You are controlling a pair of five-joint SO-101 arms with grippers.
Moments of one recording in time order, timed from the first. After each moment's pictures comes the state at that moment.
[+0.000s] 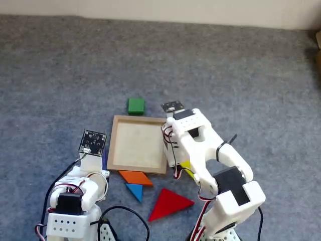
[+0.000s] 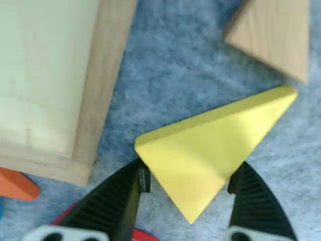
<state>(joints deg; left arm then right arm) -2.2 -101.6 96.0 75.8 -0.2 -28.7 7.6 30.1 69.3 -0.7</state>
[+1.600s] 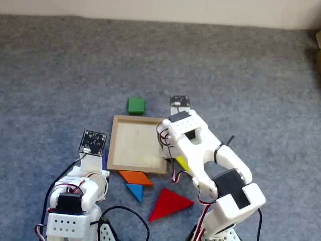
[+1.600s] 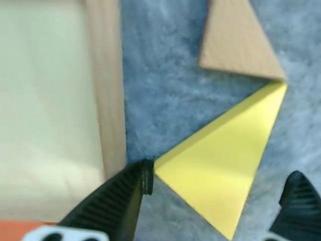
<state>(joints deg) -2.2 -101.6 96.0 75.8 -0.2 -31.1 5.7 30.4 62.2 -21.6</state>
